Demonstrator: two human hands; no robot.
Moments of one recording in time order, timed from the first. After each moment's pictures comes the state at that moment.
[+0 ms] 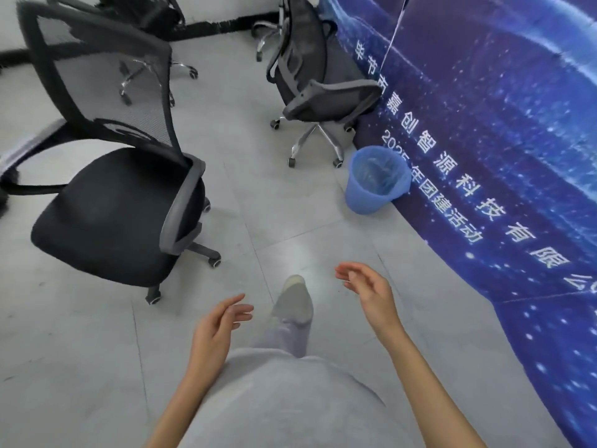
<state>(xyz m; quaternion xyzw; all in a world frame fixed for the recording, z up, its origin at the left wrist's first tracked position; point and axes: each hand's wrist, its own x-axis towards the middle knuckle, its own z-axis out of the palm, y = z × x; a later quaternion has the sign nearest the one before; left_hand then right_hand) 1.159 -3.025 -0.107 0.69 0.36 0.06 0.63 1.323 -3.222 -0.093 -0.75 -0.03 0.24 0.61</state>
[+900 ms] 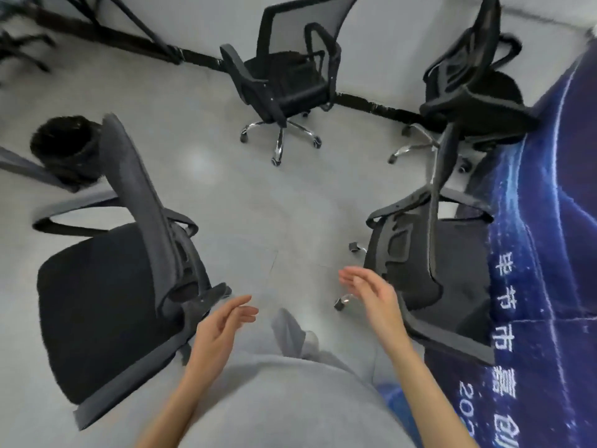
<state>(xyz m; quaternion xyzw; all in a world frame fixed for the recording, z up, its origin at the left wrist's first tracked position) 1.665 -2.719 -0.072 0.56 0.55 0.25 0.57 1.916 -2.773 -0.055 -0.69 -0.28 0.44 0.50</state>
